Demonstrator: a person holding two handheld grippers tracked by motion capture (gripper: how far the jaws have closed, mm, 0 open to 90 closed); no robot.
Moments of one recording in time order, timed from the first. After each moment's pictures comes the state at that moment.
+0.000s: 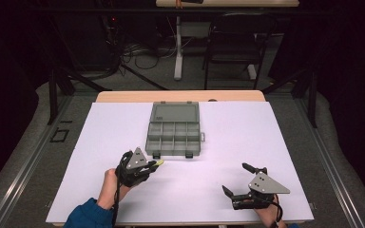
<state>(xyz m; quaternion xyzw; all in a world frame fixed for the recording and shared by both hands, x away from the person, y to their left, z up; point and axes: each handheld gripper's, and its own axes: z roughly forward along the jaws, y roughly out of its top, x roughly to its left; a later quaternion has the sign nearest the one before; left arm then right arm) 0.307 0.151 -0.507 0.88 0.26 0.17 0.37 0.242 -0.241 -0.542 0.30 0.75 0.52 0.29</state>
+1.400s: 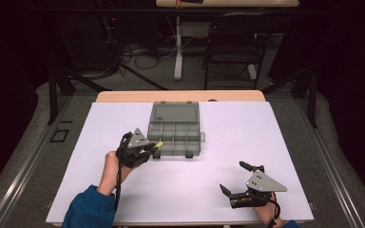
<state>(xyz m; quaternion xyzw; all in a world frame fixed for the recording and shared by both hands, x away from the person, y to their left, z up) 0.347 0.148 -0.478 0.87 0.28 0.18 0.38 0.248 -0.236 -0.541 0.28 0.75 0.52 0.28</state>
